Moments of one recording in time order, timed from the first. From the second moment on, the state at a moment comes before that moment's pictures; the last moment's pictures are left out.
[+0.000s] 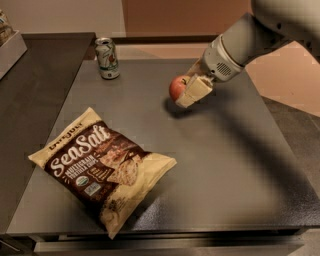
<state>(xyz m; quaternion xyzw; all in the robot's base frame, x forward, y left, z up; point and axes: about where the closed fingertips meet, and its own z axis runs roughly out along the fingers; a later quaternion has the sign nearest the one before) 0.593 -0.079 0.901 -0.59 0.74 0.15 0.29</state>
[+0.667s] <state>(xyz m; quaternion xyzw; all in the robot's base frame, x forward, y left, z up) 0.547 -0.022 0.876 -0.67 0.68 0.18 0.25</state>
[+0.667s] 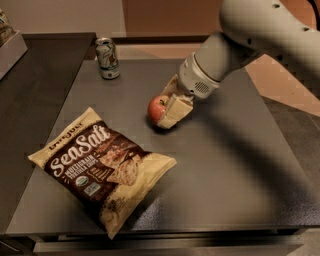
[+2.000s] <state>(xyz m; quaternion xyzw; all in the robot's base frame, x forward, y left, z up) 0.526 0.010 0.856 -0.70 0.65 0.18 0.22</state>
